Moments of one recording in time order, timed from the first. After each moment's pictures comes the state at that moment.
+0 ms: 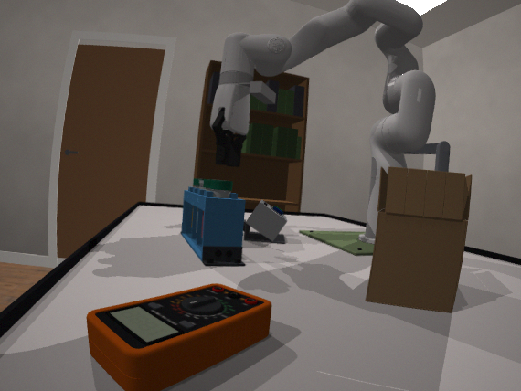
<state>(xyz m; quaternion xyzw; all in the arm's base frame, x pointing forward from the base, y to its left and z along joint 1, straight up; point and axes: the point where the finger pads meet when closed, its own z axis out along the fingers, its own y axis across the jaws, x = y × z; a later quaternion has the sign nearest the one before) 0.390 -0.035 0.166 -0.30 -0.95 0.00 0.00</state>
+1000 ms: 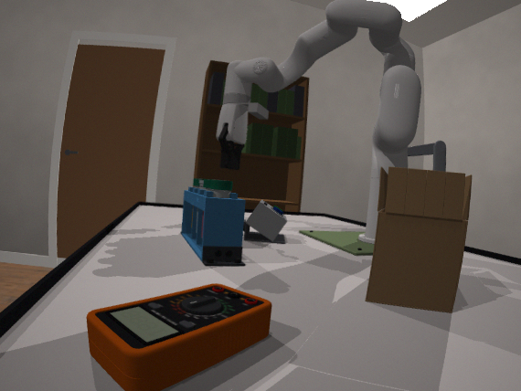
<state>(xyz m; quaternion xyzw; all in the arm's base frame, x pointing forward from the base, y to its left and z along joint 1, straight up) 0.361 -0.208 0.167 -0.29 -0.96 0.00 0.00</state>
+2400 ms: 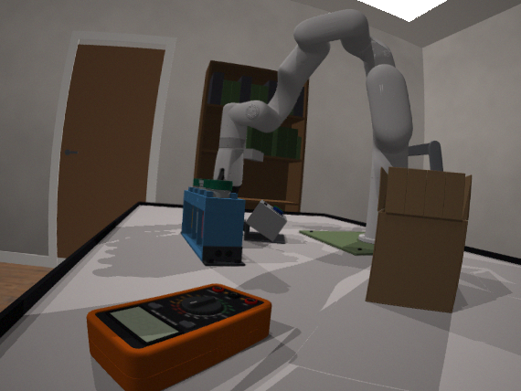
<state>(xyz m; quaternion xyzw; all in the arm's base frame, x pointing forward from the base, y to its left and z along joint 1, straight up) 0.354 -0.246 0.050 -0.29 -0.96 0.00 0.00</state>
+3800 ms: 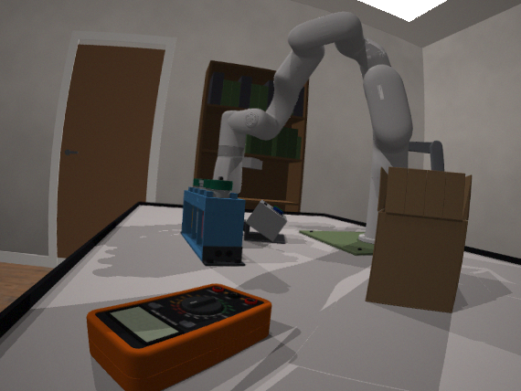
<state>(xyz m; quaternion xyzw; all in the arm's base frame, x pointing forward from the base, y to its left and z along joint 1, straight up) 0.356 -0.248 0.027 -0.29 -0.96 0.00 0.00</state>
